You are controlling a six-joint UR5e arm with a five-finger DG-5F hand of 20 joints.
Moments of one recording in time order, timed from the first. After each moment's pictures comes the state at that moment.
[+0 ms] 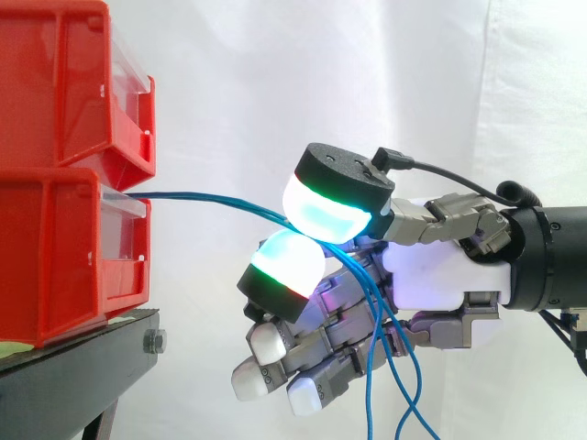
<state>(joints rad) 0.07 -2.32 -1.16 -2.79 -1.44 -0.19</state>
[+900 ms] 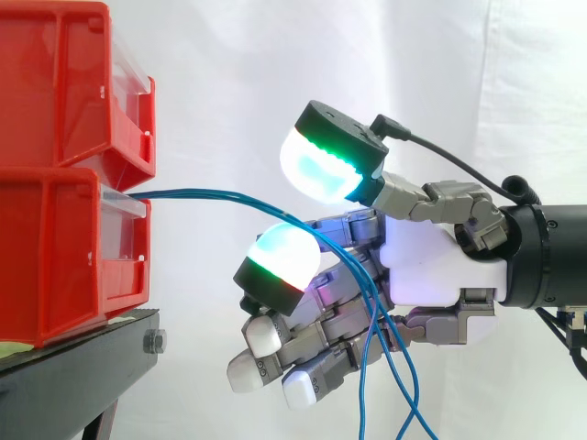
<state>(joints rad) 0.07 -2.32 -1.16 -2.78 -1.43 -0.20</state>
